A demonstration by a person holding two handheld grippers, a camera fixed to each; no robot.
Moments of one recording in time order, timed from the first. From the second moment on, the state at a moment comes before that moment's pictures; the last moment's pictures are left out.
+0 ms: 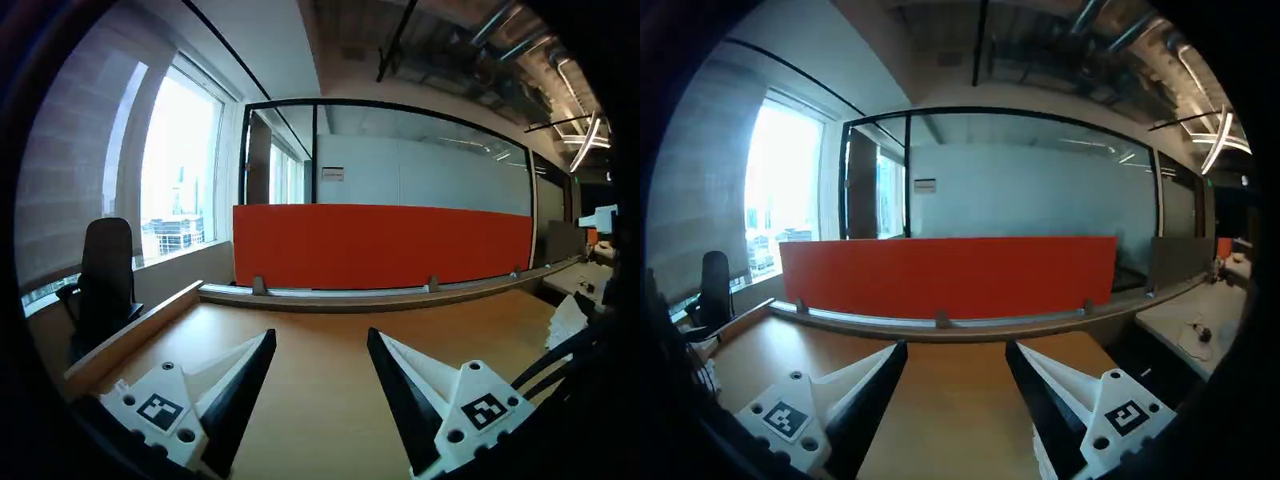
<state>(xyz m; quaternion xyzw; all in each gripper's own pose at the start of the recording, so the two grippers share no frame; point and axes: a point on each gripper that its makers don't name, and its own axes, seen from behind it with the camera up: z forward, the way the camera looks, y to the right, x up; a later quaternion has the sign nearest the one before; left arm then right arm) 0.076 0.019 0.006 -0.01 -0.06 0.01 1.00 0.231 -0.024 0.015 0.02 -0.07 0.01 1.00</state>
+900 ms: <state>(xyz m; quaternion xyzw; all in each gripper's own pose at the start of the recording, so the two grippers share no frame) -0.006 0.003 -0.004 -0.02 -0.04 0.01 1.00 0.196 -0.047 0.012 0.02 -0.04 0.02 1.00</state>
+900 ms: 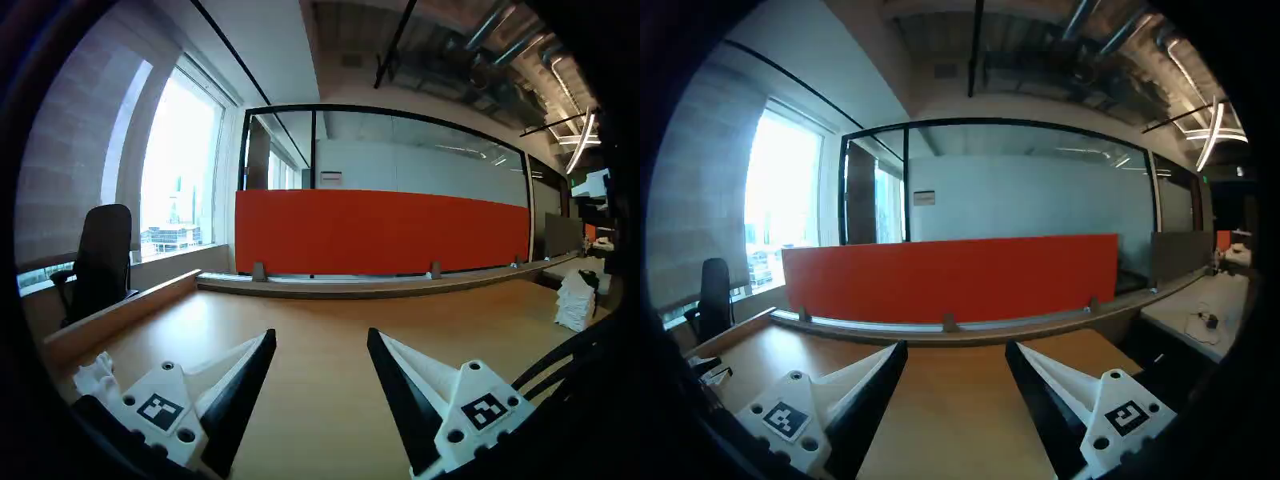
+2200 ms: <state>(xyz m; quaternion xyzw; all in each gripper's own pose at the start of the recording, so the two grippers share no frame) -0.045 0.007 -0.006 -0.02 -0.01 0.02 1.00 0.192 -0.026 -0.010 0.00 -0.02 0.02 1.00</state>
